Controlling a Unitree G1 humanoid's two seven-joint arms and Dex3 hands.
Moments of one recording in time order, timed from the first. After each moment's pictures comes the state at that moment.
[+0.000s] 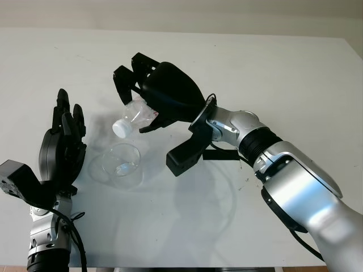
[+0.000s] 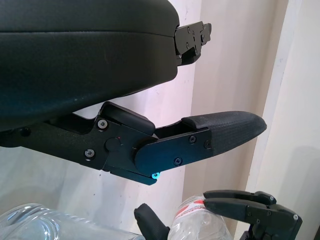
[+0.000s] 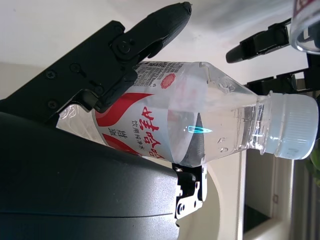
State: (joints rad) left arm -0.21 0.24 0.34 0.26 -0.38 -0.21 -0.32; right arm -1.23 -0.20 0.72 1.18 -1.04 -0.70 -0.83
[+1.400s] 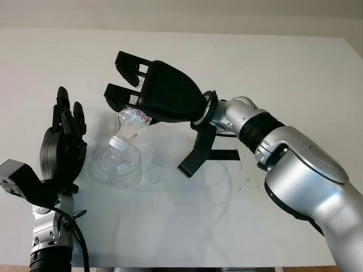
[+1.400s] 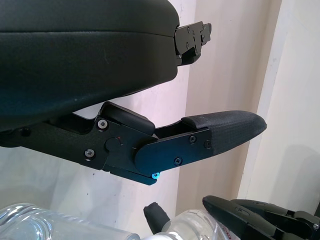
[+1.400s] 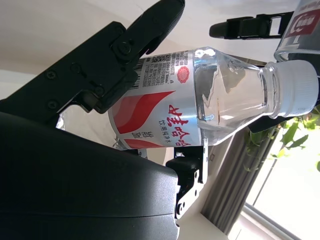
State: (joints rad) left arm -0.23 0.23 0.34 0.29 -0.38 -0.24 -0.34; right arm -1.34 -0.22 0.95 1.21 -1.24 -0.63 -1.22
